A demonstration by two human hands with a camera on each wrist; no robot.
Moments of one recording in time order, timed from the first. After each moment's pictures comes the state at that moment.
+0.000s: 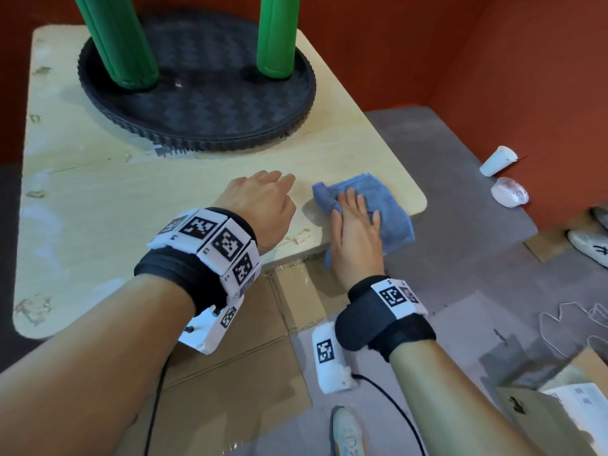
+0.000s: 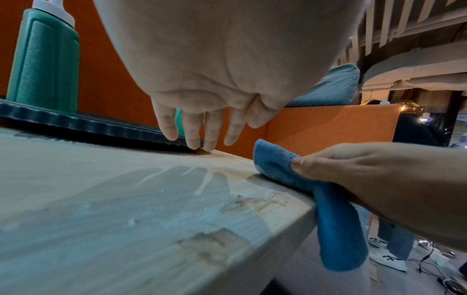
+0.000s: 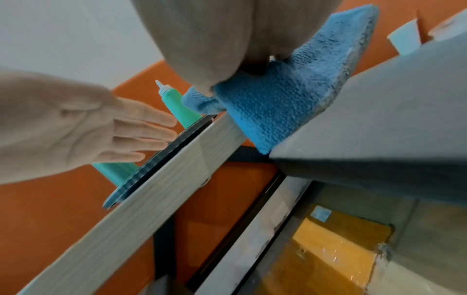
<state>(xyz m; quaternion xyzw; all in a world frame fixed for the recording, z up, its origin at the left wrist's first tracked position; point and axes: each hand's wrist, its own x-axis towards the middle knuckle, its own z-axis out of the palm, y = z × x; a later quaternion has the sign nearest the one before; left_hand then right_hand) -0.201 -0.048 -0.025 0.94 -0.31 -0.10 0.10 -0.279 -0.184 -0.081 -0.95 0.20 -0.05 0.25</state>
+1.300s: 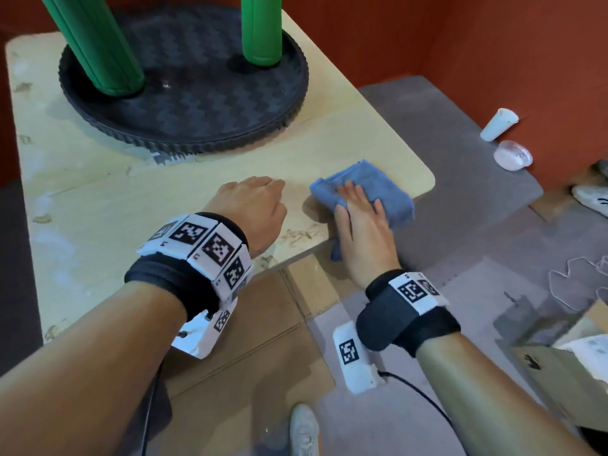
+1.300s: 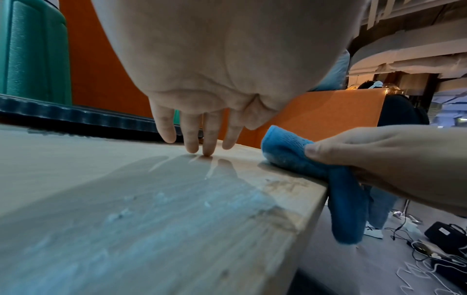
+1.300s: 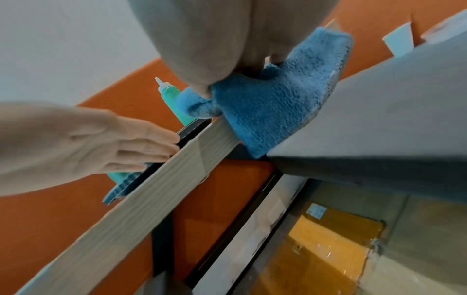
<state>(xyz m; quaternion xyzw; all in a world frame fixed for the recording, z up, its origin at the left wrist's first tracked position) -0.189 -0.027 -0.026 0.93 -0.33 -0.15 0.07 -0.287 -0.173 -0.077 -0.94 0.20 -0.06 0.28</state>
